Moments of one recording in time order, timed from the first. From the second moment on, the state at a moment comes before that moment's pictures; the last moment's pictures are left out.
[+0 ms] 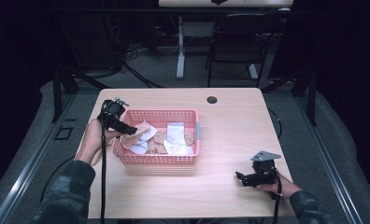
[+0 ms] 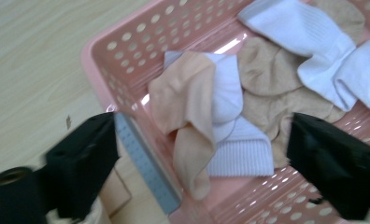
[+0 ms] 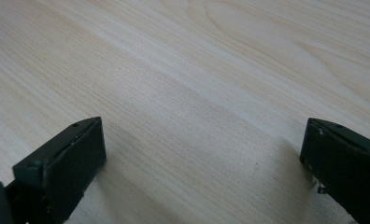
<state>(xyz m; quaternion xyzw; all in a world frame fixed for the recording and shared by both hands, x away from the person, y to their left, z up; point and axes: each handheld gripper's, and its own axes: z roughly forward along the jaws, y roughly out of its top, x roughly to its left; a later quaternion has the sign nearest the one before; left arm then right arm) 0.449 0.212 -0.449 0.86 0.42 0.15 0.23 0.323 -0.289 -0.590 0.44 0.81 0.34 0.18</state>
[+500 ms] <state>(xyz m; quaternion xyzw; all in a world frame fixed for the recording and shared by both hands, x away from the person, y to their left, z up) 0.465 0.204 -0.475 0.88 0.42 0.12 0.20 0.323 -0.289 -0.590 0.44 0.81 0.34 0.18</state>
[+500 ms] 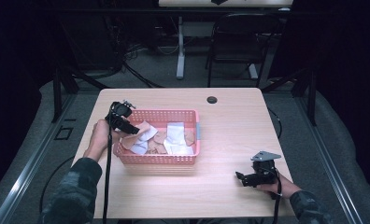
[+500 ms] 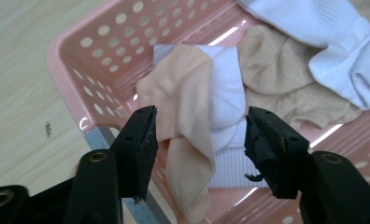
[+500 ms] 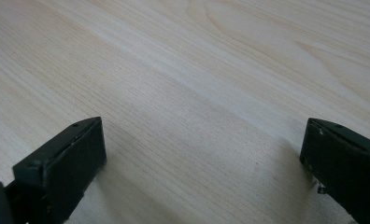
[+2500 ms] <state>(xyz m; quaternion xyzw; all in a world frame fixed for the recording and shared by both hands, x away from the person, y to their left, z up) 0.452 0.196 -0.410 0.88 0.40 0.14 0.23 0.323 -0.289 -0.590 0.44 0.81 0.34 0.18</state>
